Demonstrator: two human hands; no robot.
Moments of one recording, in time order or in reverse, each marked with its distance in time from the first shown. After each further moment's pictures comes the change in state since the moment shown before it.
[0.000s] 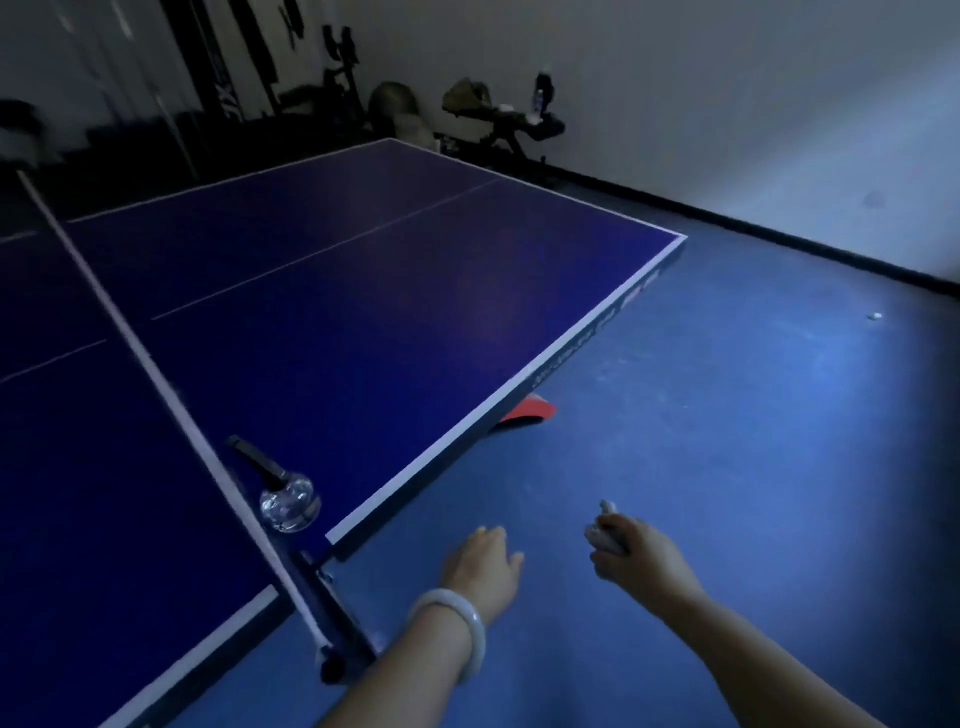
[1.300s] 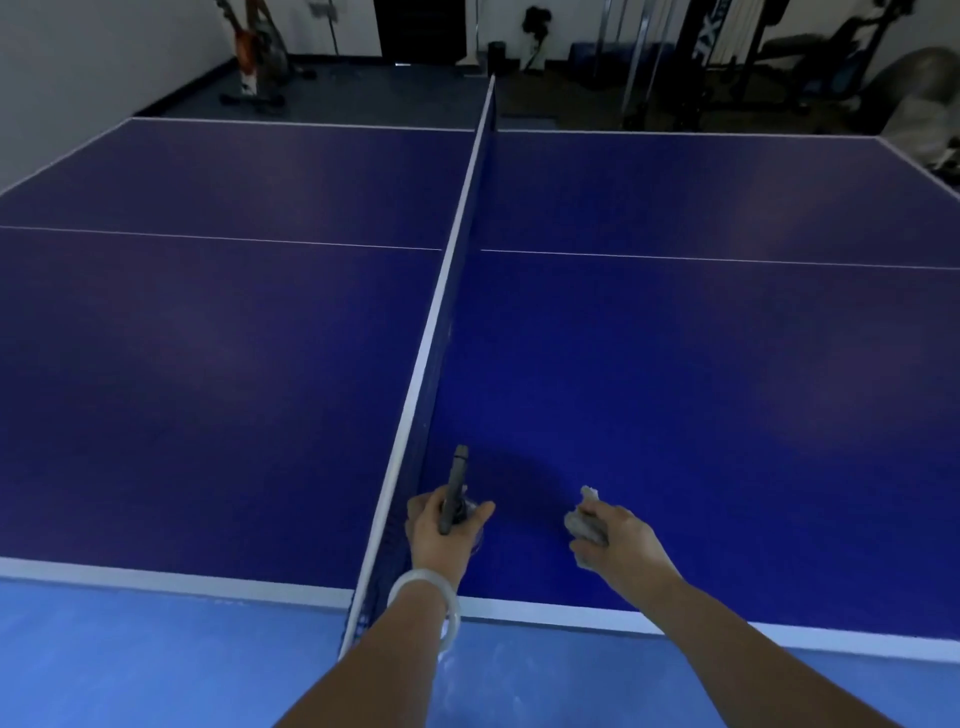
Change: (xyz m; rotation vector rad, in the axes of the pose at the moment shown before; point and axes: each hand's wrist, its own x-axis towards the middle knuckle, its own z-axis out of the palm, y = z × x) left_hand 0.126 -0.172 -0.101 -1.091 1.096 -0.736; right_hand 0.289 -0.246 0.119 0.030 -0.843 -0.549
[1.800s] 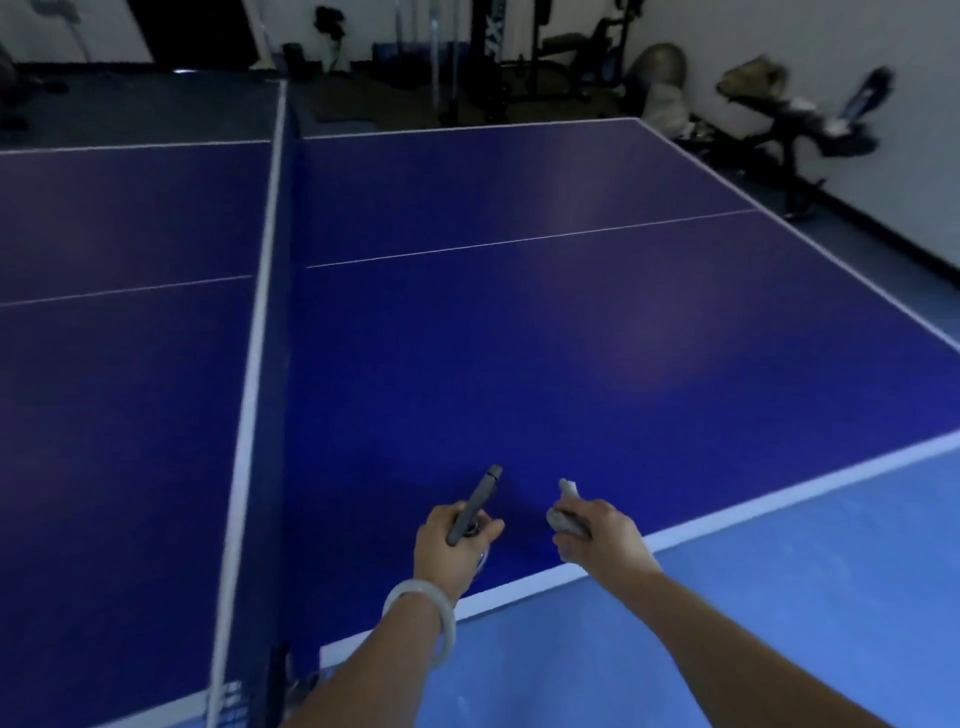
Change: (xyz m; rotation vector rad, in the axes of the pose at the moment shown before) left_hand -0.052 0.035 0.104 0.092 -0.588 0.043; right_hand -0.079 0.060 -0.061 0.072 0.356 0.169
